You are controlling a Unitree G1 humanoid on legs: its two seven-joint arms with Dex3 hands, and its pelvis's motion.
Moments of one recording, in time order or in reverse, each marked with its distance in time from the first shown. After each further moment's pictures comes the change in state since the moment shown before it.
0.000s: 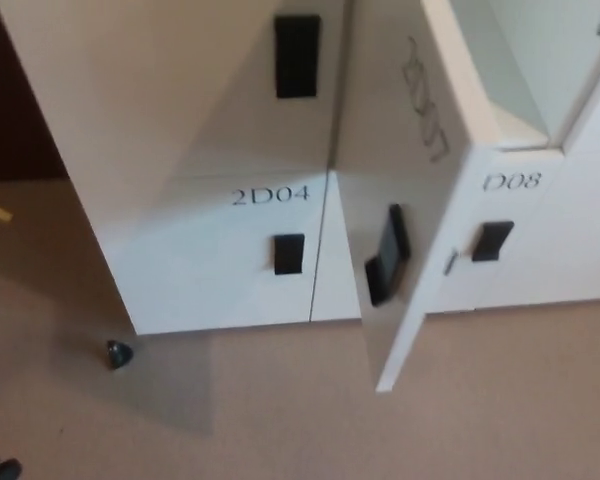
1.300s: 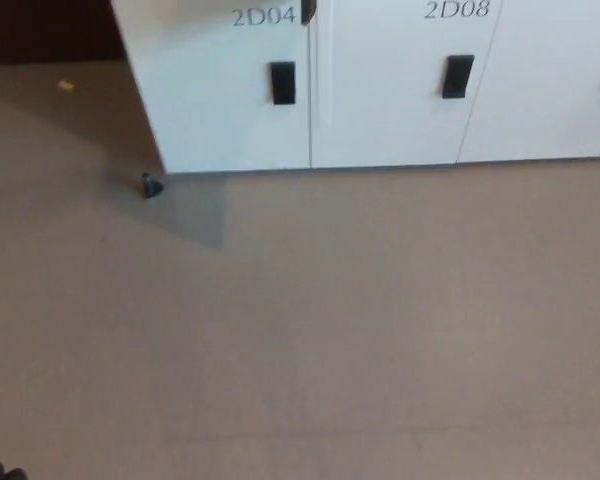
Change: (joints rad) left_arm 0.007 -0.022 0.021 0.008 0.001 0.005 0.014; right_arm 0.002 0.000 -0.033 -0.034 0.011 0.030 0.006
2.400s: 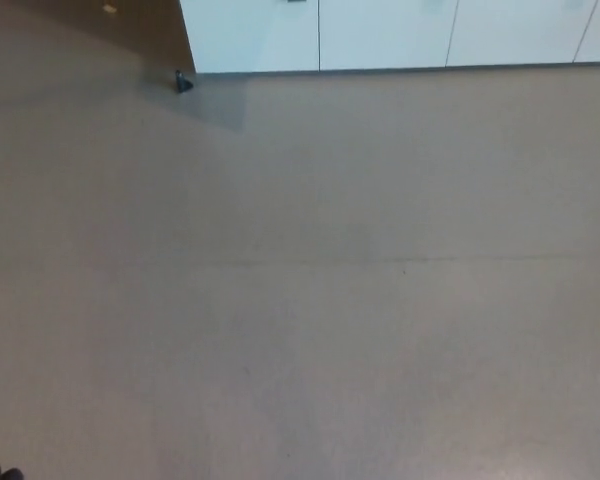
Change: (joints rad) left_arm 0.001 -0.009 0.026 -0.013 0.002 0.006 0.015; right_arm -0.017 0.006 -0.018 -0.028 -0.006 0.003 0.001
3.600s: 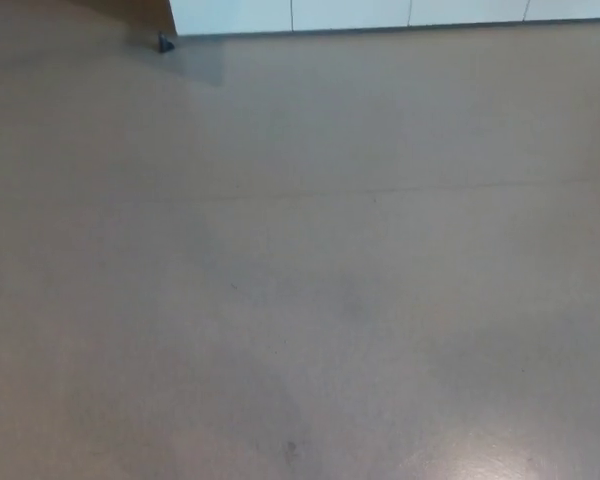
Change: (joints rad) left_arm 0.049 -0.027 -0.079 -0.068 0.144 0.012 0.142; right_arm 0.027 -0.008 0.054 0.007 -0.130 -0.028 -0.090
